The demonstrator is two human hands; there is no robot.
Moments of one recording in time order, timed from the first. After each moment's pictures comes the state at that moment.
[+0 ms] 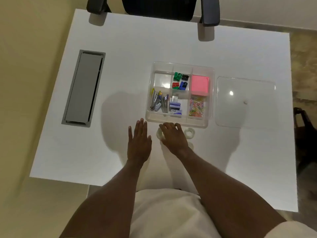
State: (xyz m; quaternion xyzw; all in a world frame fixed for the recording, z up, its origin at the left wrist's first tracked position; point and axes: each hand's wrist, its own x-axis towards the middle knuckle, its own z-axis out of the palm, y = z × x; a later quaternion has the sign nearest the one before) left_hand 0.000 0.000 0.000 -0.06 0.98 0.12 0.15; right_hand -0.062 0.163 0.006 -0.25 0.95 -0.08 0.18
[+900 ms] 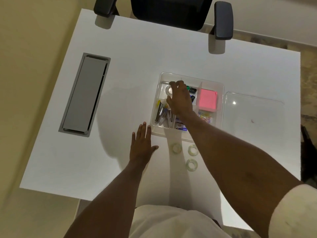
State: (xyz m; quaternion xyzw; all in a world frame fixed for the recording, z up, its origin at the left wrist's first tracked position) left_hand -0.055 -0.019 -0.027 -0.08 0.95 0.17 0.24; right_hand -0.258 0.111 0.050 -0.13 0.97 -0.17 0.08
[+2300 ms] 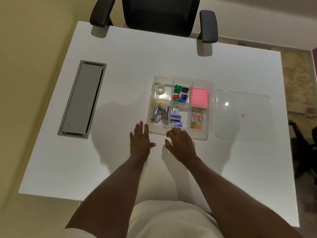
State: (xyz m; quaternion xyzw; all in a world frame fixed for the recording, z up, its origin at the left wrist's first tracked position) left_hand -0.063 -0.008 -0.009 -0.12 0.94 0.18 0.25; right_hand -0.083 0.176 0.021 -0.23 0.96 -0.15 0.05
